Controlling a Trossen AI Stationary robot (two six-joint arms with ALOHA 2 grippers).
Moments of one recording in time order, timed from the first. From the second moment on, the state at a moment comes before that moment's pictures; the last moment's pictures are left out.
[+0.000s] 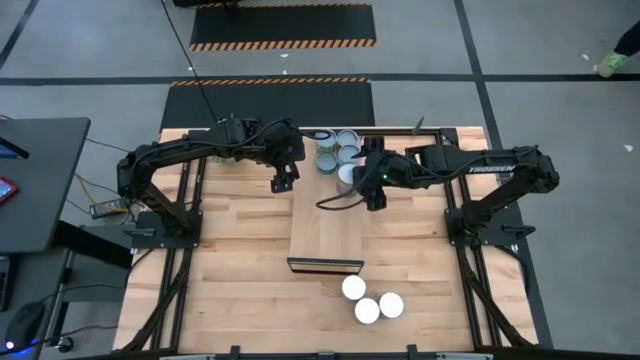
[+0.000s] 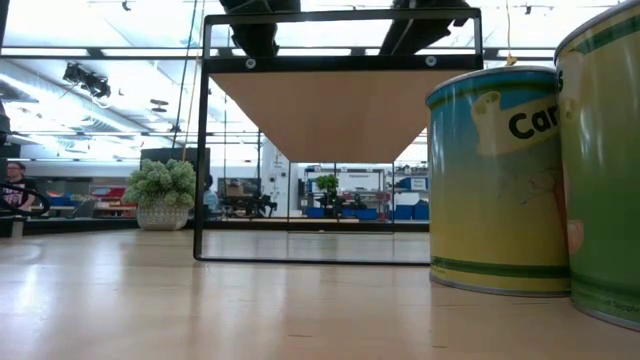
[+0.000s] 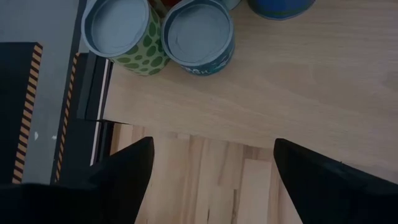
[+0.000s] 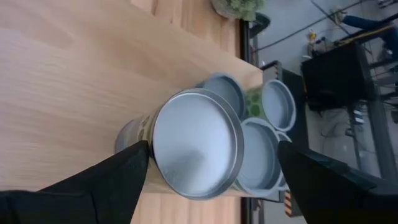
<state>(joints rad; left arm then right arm) 0.27 1.60 1.63 -1.06 -0.16 0.25 0.00 1.40 1.39 -0.81 0.44 -0.40</state>
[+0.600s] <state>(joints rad) 0.26 1.60 1.63 -1.07 -0.16 0.25 0.11 1.34 1.39 -0.89 0.39 -0.18</state>
